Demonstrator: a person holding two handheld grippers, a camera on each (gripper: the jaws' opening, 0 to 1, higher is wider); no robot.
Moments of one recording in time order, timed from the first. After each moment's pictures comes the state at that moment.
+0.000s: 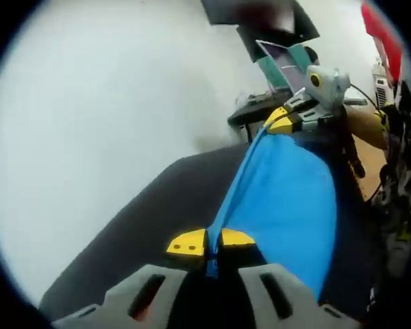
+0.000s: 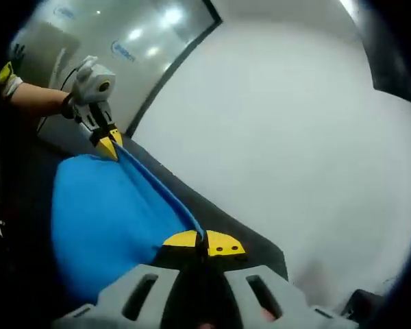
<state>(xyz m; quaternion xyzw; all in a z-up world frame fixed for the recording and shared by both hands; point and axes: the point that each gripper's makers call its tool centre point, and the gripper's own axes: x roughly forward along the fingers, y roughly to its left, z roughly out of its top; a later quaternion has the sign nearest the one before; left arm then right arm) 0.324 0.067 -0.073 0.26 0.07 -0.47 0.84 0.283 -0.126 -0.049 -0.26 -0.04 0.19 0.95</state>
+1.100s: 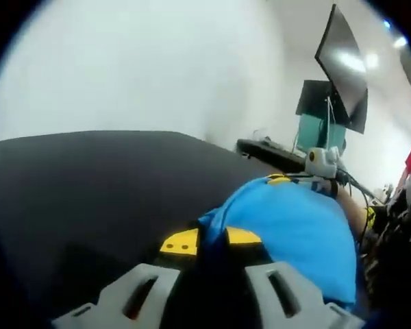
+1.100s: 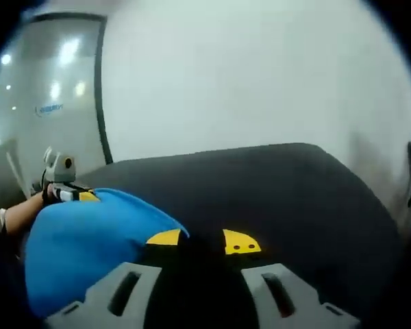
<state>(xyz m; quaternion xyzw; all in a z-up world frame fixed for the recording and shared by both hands) 0.369 0.066 -0.145 -0.04 0.20 -0.50 0.84 0.346 -0.151 -0.140 0.06 0.12 0.18 0.97</state>
